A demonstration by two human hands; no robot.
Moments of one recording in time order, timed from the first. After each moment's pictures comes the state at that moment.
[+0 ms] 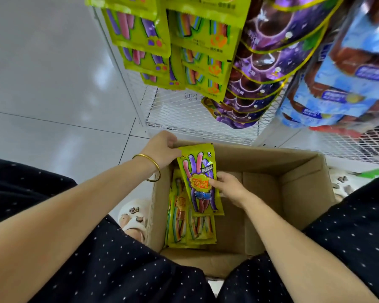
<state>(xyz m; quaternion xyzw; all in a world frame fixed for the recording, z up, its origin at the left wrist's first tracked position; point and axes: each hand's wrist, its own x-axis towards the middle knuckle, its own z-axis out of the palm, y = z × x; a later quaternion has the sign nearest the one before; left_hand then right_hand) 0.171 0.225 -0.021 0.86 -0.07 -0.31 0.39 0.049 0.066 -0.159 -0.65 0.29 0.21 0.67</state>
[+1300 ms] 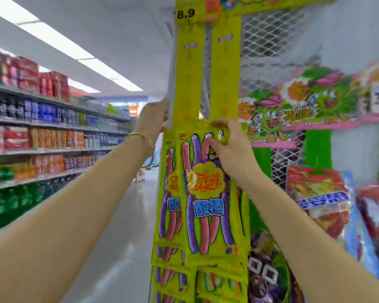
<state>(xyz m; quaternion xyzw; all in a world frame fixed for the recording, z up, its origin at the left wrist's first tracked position) 0.269 0.230 0.574 0.62 -0.29 0.18 0.71 0.176 0.092 0.518 -0.77 -0.12 -0.49 0.38</state>
